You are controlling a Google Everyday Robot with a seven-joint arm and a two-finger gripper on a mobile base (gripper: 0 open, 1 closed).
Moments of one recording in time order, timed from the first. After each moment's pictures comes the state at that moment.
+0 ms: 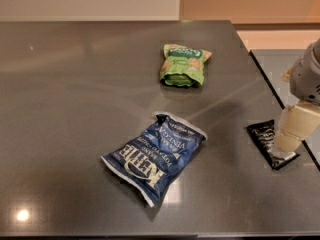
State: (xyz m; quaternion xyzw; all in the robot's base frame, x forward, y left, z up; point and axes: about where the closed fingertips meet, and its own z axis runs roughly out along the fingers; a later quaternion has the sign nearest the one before) arm 0.435 -0.244 0.912 -0.56 0.82 -0.02 0.12
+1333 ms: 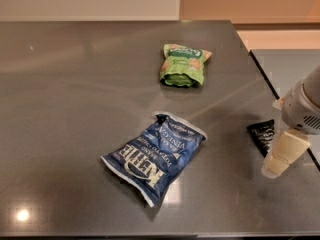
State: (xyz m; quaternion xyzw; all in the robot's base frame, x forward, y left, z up) arm 0.424 -0.248 0.851 -0.53 0.84 0.02 0.12
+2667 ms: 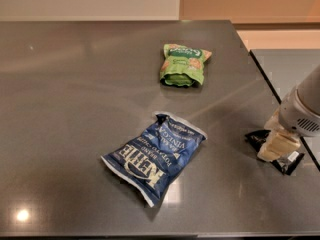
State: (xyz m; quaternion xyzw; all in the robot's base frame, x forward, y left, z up) arm 0.433 -0.258 0.828 -0.52 0.85 0.02 0.11
